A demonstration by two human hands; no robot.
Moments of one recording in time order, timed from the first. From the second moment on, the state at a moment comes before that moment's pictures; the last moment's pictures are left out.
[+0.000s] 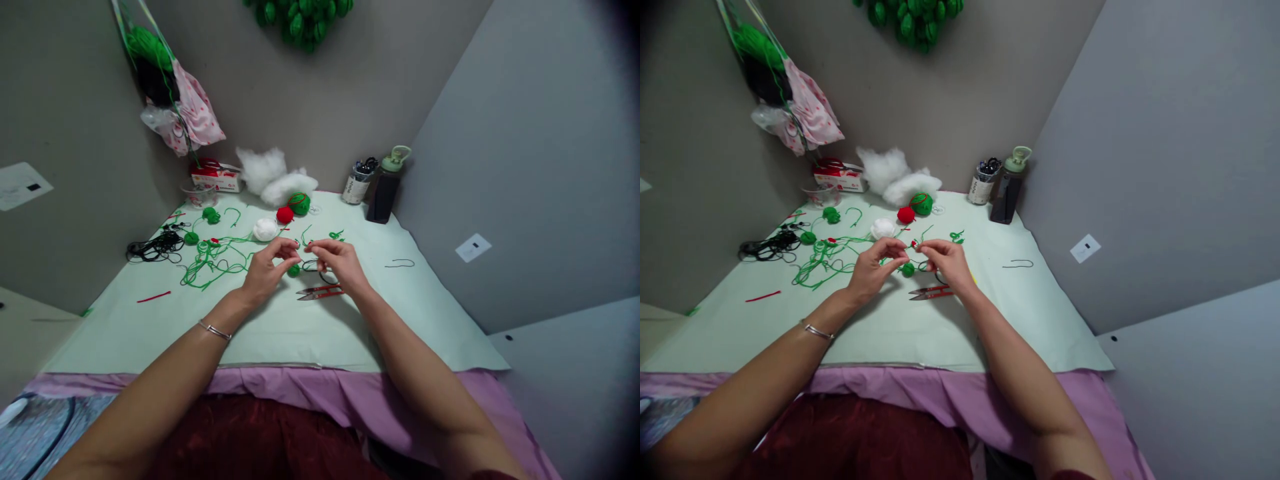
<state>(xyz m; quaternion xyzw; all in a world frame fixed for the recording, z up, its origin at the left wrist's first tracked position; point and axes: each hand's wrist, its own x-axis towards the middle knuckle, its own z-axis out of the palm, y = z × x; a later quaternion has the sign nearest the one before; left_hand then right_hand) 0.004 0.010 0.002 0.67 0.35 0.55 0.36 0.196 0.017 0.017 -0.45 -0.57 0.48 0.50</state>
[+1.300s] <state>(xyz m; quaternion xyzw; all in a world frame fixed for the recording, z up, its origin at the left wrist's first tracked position) 0.004 0.013 0.001 0.67 0.40 0.48 0.42 0.185 0.005 0.014 -0.45 -0.67 0.35 0.48</state>
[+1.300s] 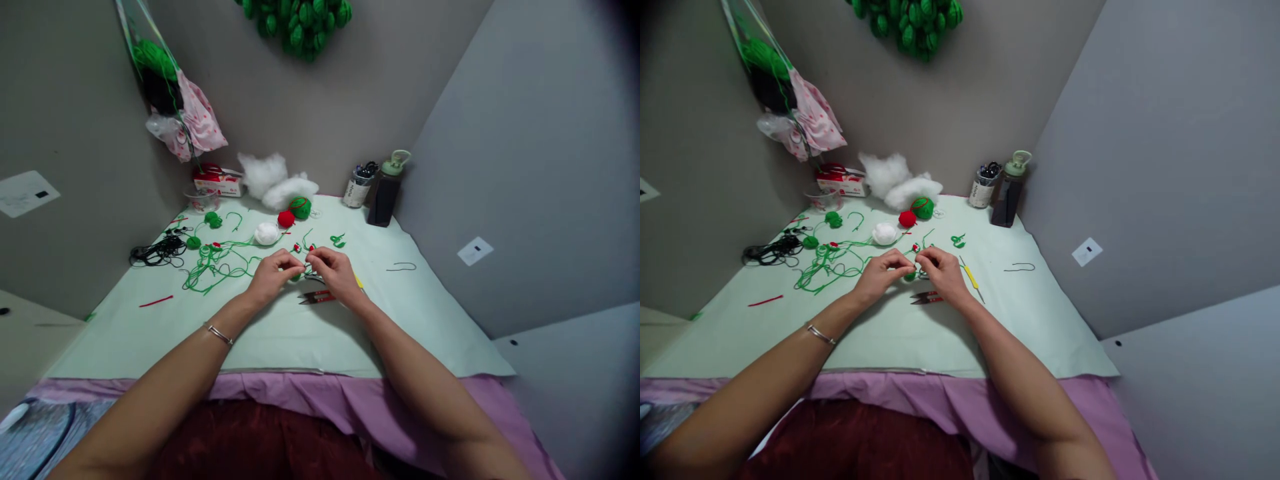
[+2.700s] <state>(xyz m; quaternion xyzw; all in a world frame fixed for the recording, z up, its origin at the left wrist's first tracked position) -0.128 0.008 0.065 0.23 -0.04 0.77 0.60 0.356 0.053 0.038 -0.41 -0.19 0.35 0.82</state>
